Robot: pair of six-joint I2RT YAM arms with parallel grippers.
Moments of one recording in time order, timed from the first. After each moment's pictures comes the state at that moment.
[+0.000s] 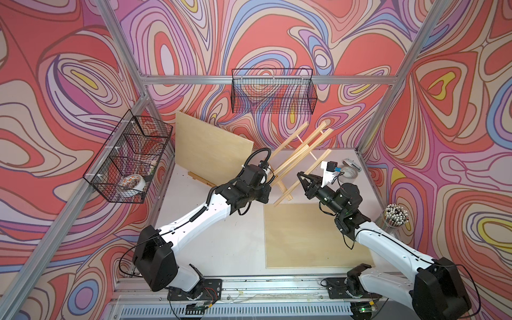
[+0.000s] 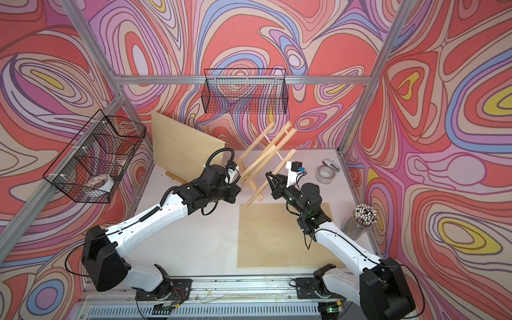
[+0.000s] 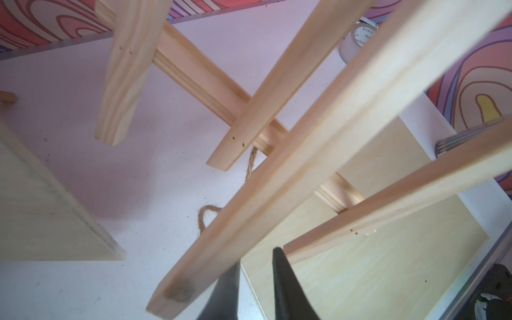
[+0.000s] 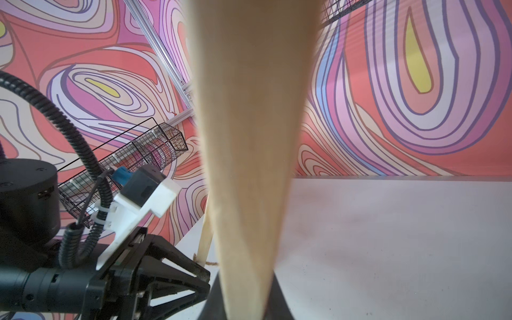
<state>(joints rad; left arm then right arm) -0.71 1.48 1.25 -0.50 -0.02 -0.29 0.39 1.12 0.61 0.59 -0.32 0.47</state>
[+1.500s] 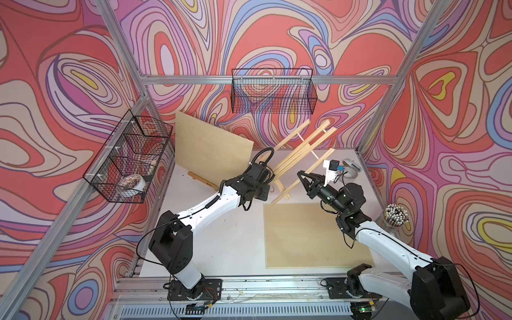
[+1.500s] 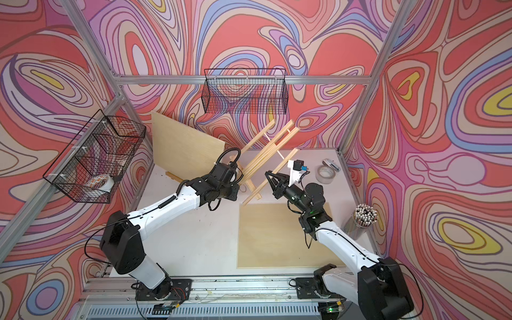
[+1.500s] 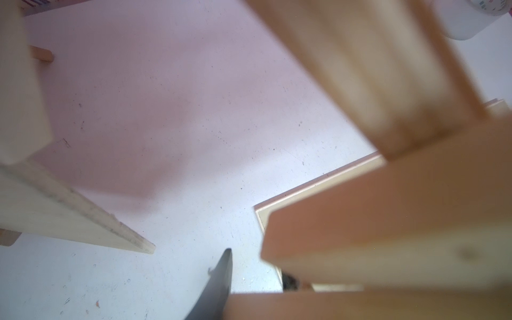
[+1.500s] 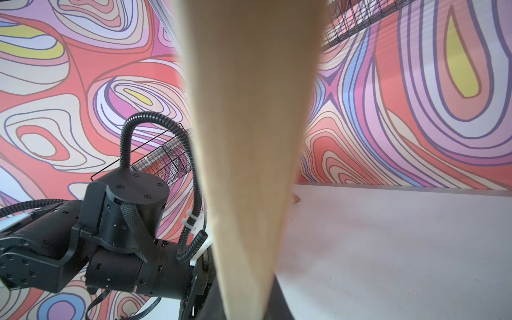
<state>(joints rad) -0.67 1.64 1.32 -0.57 -0.13 -0.32 0.35 1.14 0.61 0.68 -0.44 0.54</state>
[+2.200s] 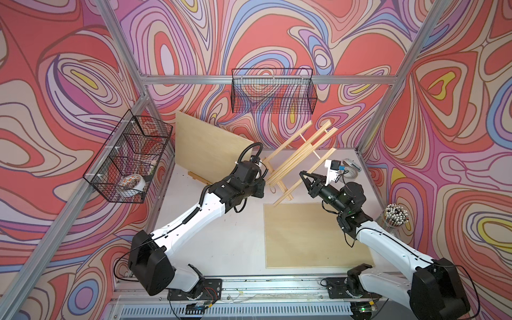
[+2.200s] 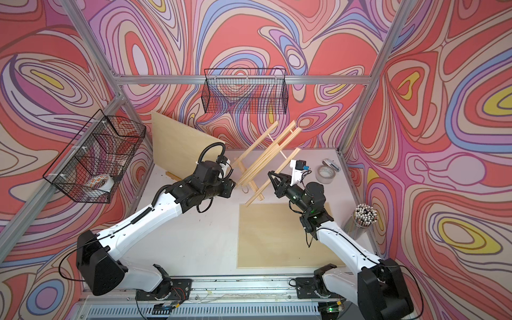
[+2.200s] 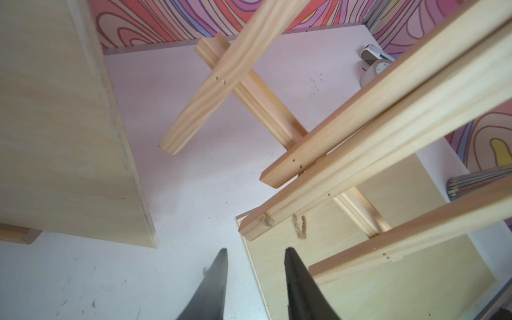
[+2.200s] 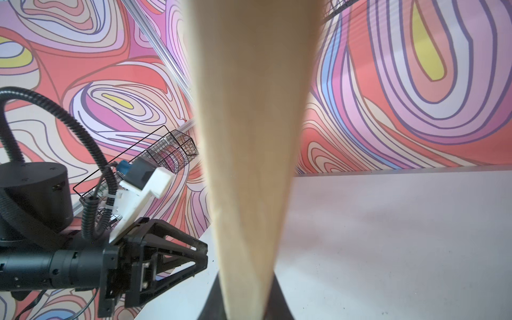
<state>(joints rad) -0.67 1.43 1.27 -0.51 -0.08 -0.36 0.32 1.13 0.61 0.62 -0.41 0.57</state>
